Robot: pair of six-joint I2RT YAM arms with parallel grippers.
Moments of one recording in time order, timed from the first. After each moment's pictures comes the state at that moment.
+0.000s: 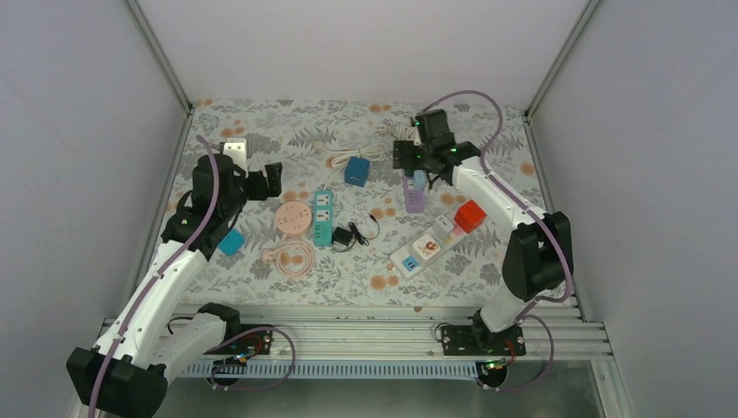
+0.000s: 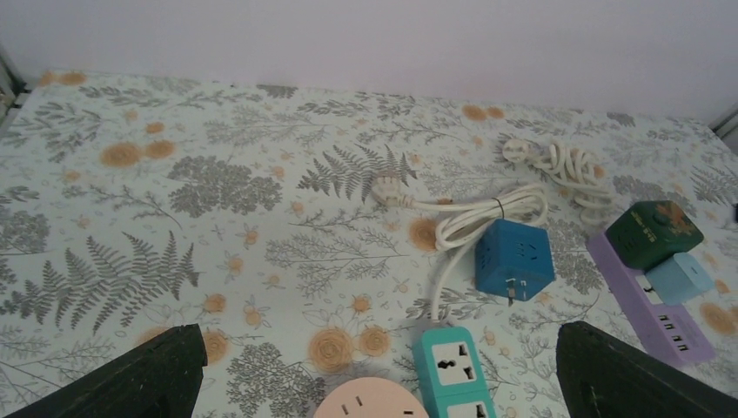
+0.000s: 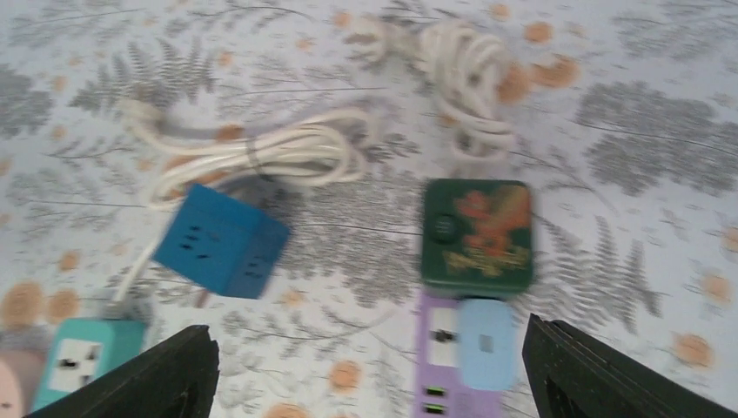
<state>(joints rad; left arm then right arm) -0.26 0.92 0.88 -0.40 -0.04 -0.26 0.39 1.65 1.38 -0.56 0.05 0.29</state>
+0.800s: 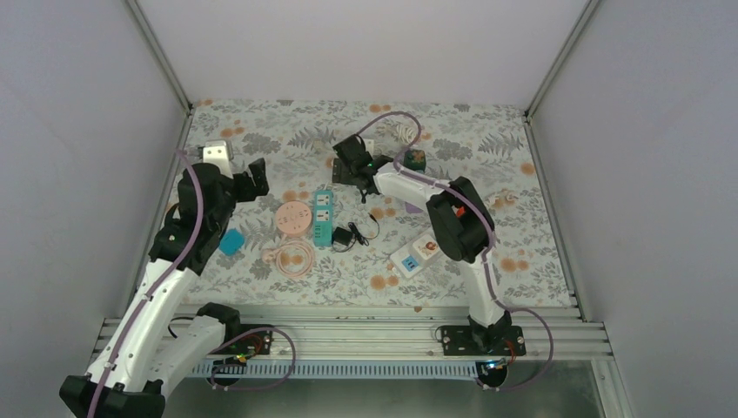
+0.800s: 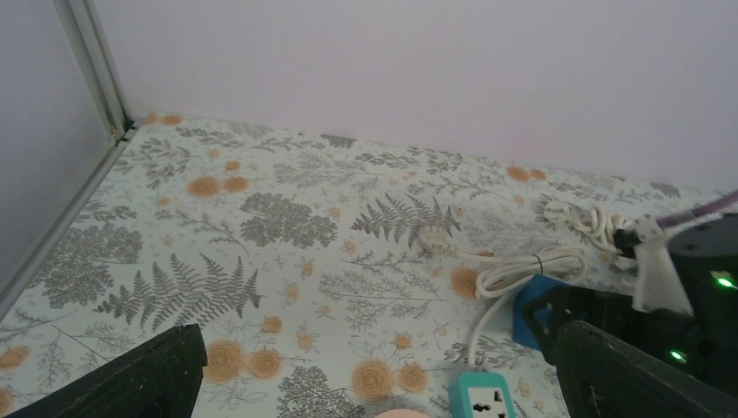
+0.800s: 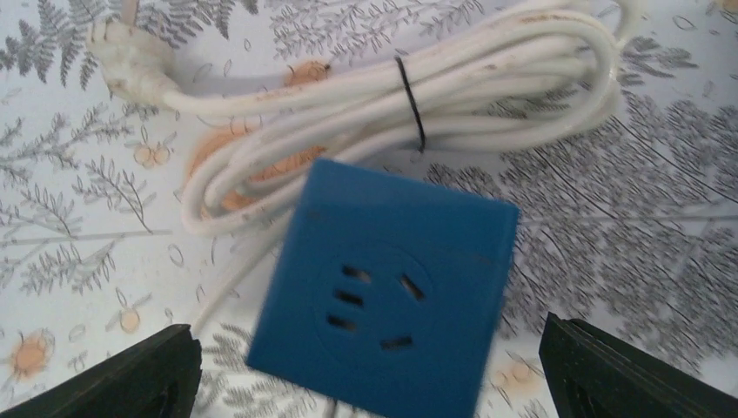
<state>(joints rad) -0.26 0.80 0.87 -0.41 -0.19 -0.29 0.72 2.15 1.62 -0.40 0.35 0.64</state>
